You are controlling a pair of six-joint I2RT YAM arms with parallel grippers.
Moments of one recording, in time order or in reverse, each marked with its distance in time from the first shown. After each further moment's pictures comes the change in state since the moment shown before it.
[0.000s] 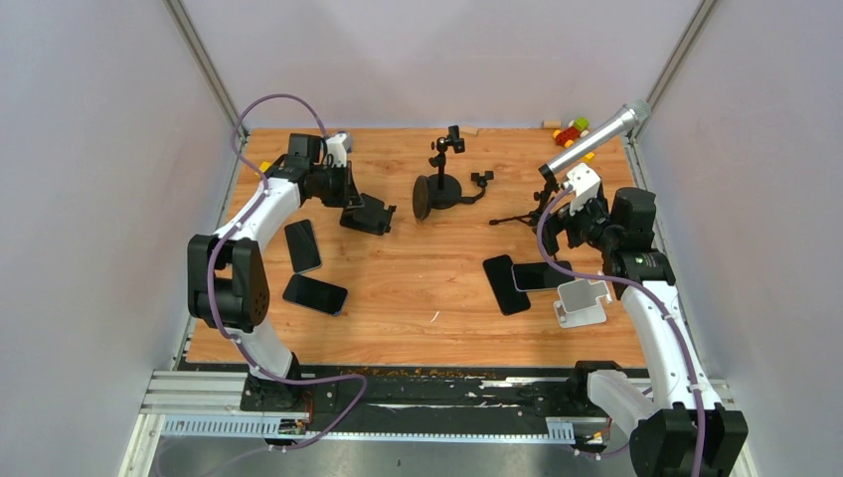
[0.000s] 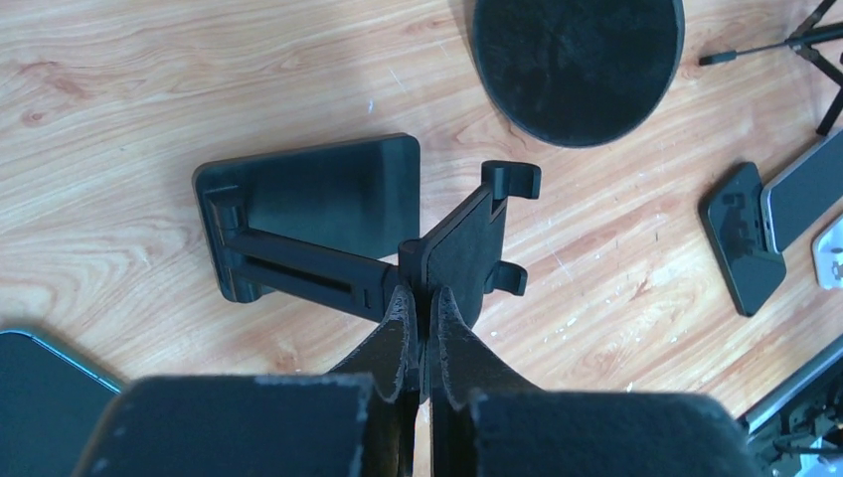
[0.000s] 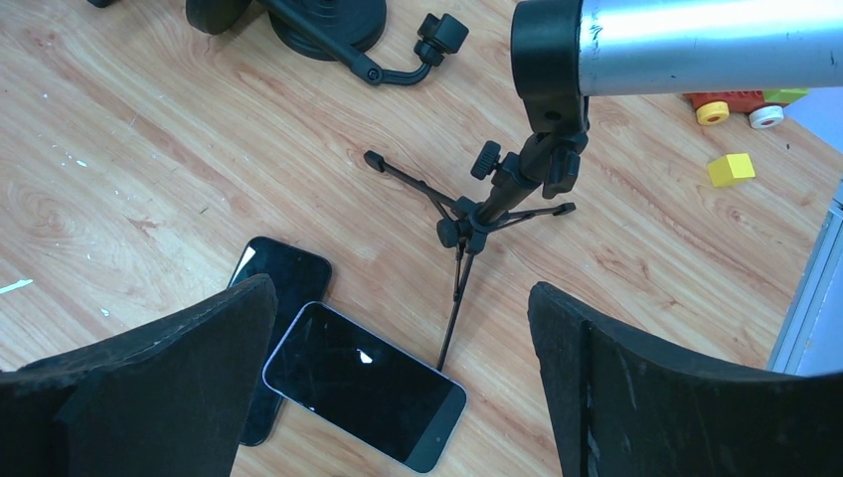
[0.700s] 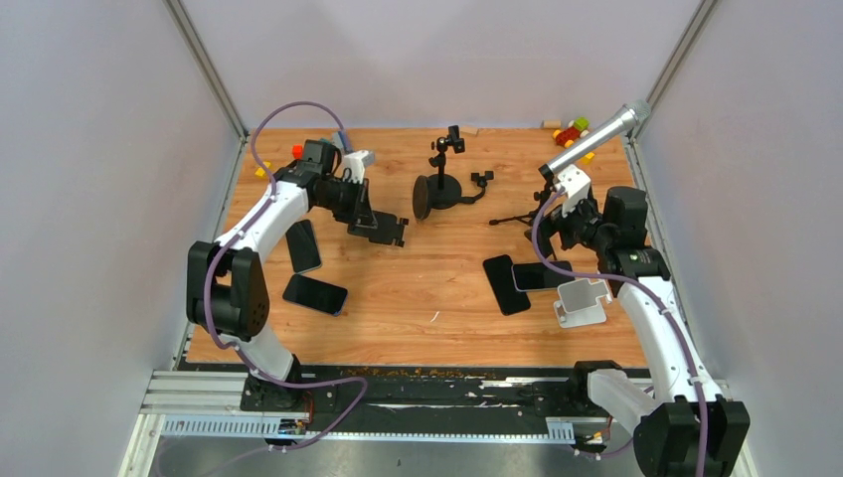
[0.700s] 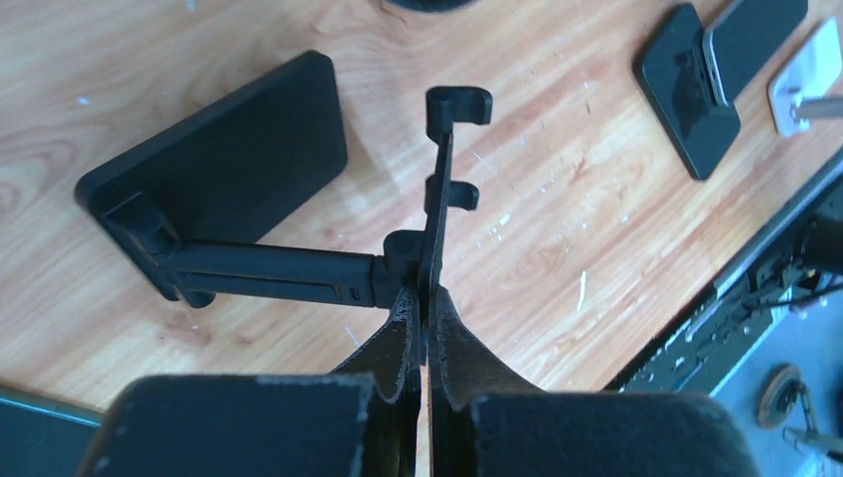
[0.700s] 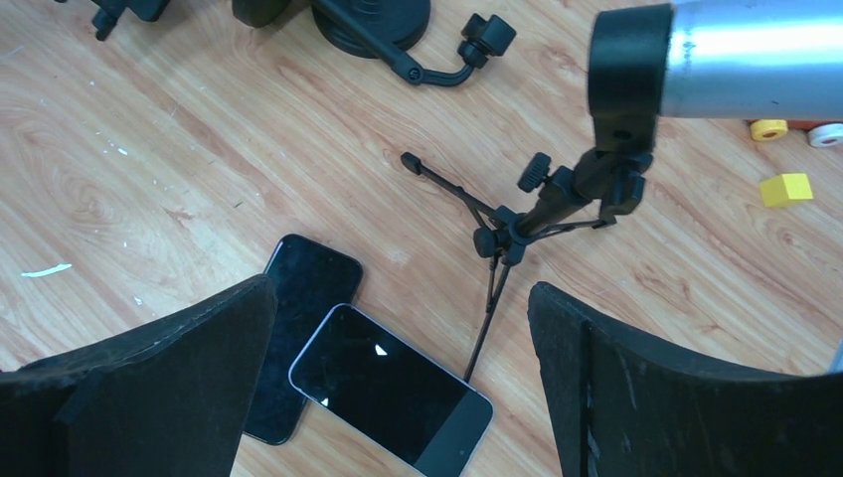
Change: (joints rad) left arm -0.069 -0.038 -0.002 -0.180 0.120 0.119; right arm 0.039 0.024 0.000 -0.005 -0.029 0.000
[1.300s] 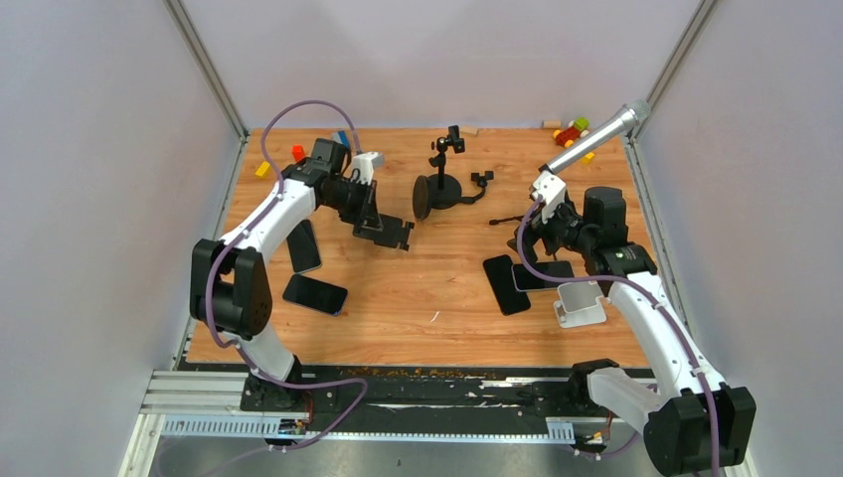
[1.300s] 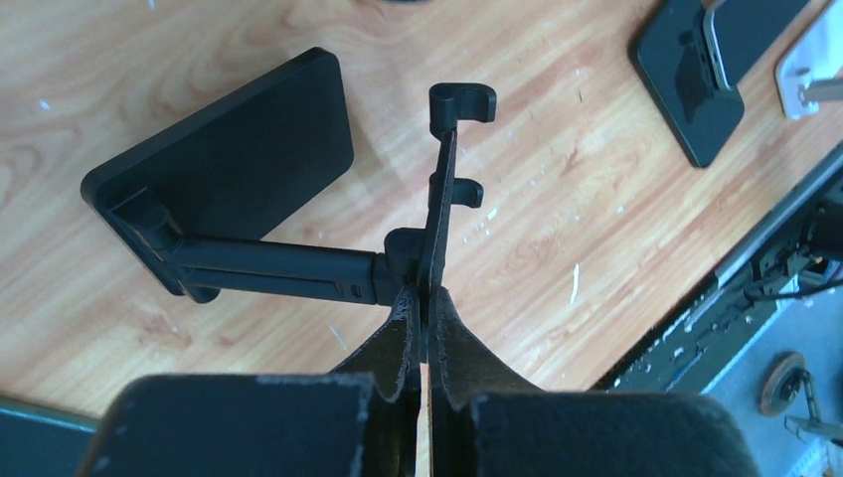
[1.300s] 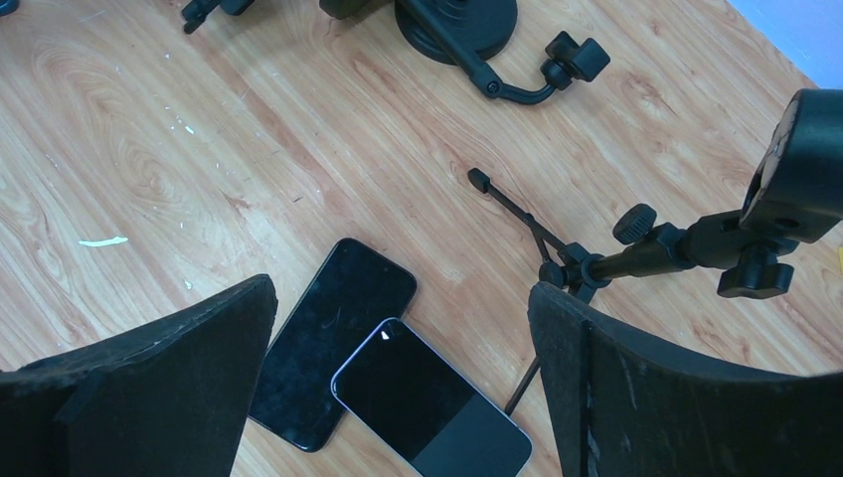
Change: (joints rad) left arm -0.054 -0.008 0.015 -0.064 -0.025 0.015; right arm 0.129 0.034 0.000 -0.012 -0.003 -0.026
